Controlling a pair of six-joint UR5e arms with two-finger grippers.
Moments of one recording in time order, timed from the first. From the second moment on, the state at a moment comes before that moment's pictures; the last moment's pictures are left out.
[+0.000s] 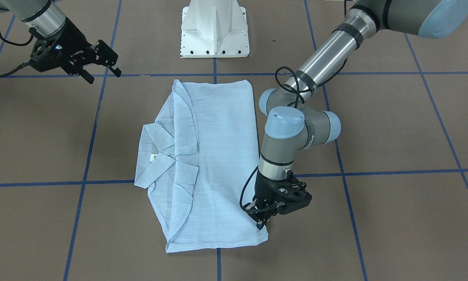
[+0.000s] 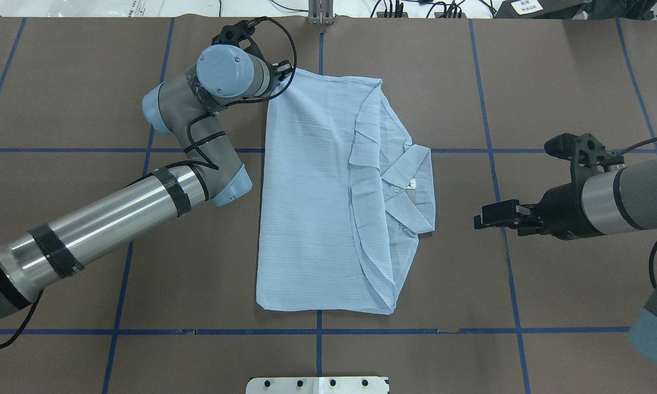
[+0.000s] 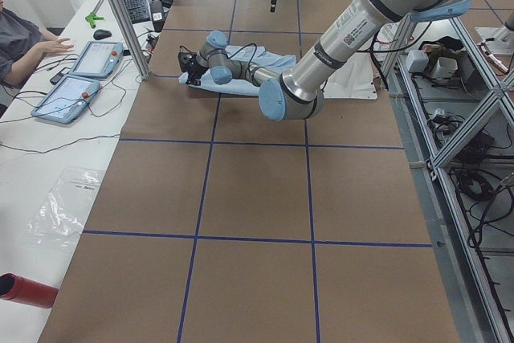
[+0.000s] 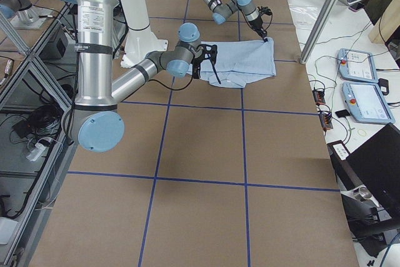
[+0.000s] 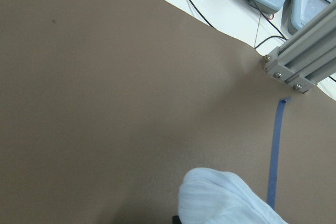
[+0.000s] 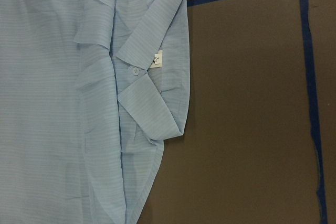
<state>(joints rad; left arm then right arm) -0.73 -2.51 -0.91 -2.36 -1.56 -1.55 0.69 -1.61 2.16 -1.05 2.06 1.30</state>
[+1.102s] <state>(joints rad) -0.76 -2.14 -1.50 -2.12 -1.79 -1.36 0.37 -1.23 2.06 -1.50 1.62 1.29</state>
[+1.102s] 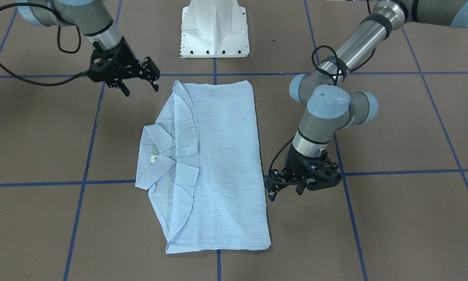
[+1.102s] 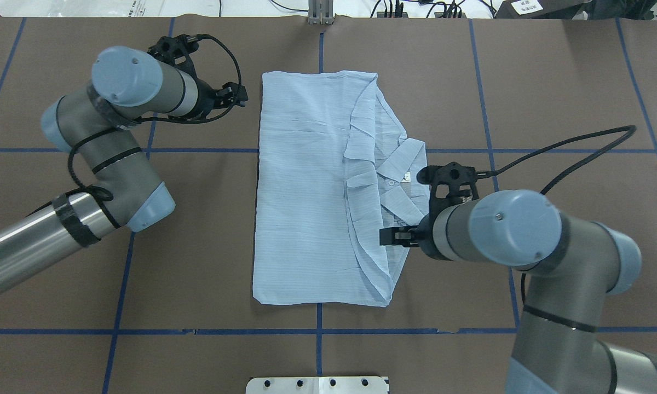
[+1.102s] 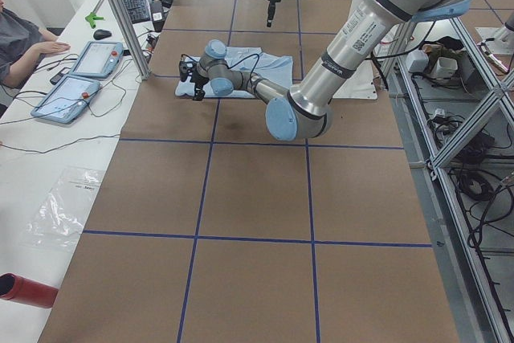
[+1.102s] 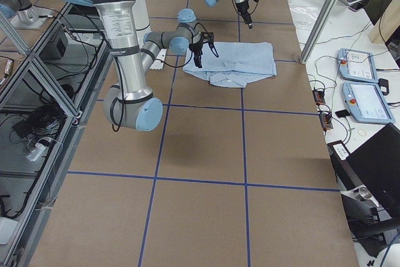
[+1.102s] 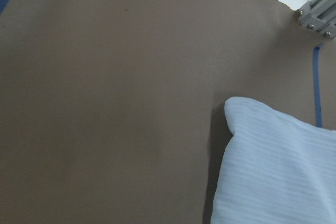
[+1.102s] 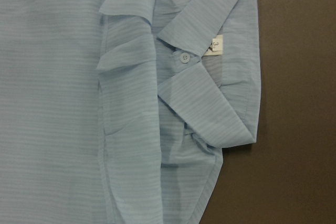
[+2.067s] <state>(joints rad) -0.76 -1.99 -1.73 -2.03 -1.88 -1.35 0.20 -1.07 1.84 -1.60 1.38 1.10</state>
